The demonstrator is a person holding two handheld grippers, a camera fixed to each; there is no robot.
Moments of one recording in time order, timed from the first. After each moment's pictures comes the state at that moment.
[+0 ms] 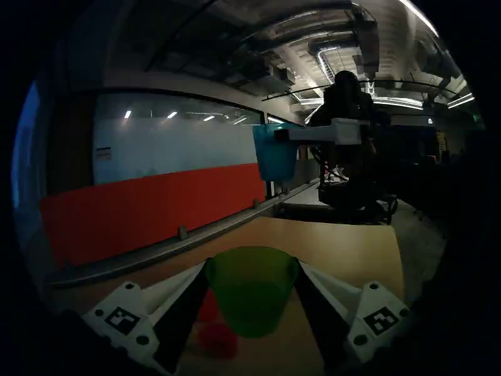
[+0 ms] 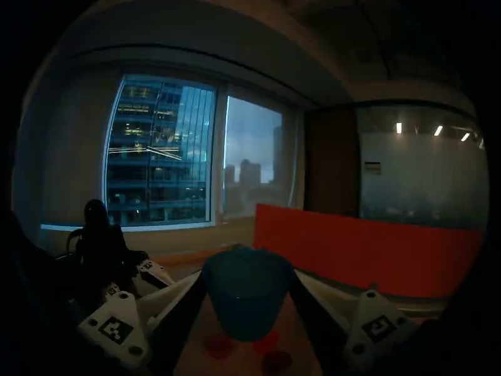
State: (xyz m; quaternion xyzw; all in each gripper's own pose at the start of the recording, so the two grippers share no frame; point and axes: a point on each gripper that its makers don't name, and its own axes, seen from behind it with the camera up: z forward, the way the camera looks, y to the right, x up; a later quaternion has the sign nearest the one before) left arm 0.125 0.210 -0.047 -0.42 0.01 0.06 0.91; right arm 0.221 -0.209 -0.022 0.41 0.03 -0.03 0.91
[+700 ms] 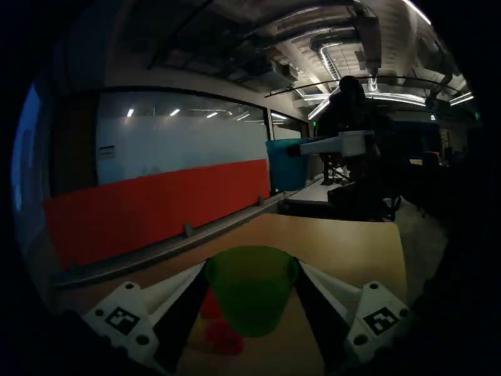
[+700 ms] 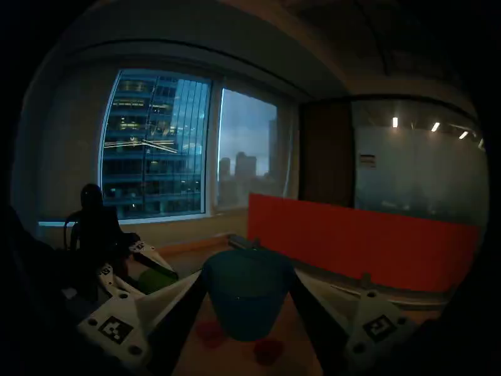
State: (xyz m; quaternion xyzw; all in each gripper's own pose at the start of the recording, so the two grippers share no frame) left arm 0.127 0.199 -0.046 -0.41 0.00 0.07 0.91; right arm 0.195 -0.191 -0.018 0.41 0.01 -0.04 0.91
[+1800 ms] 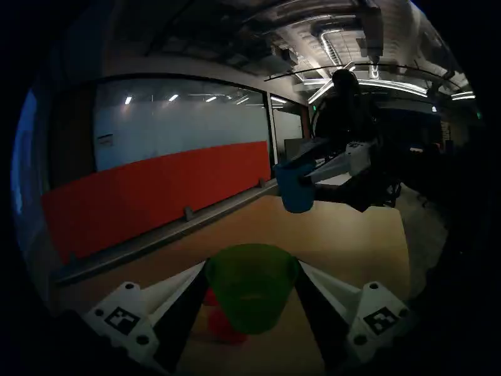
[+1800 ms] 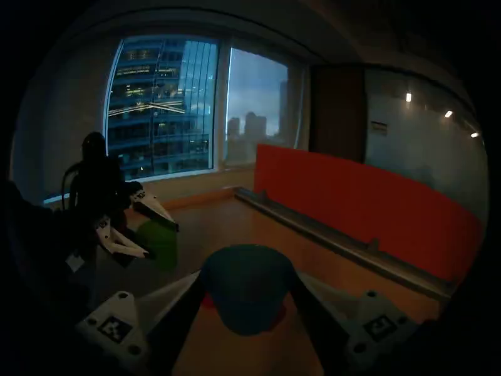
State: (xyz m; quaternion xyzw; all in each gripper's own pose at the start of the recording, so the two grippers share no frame) left arm 0.097 0.192 -0.033 -0.40 -0.04 0.10 0.91; right arm 0.105 -0.179 -0.011 0.42 -0.10 -0.10 0.90
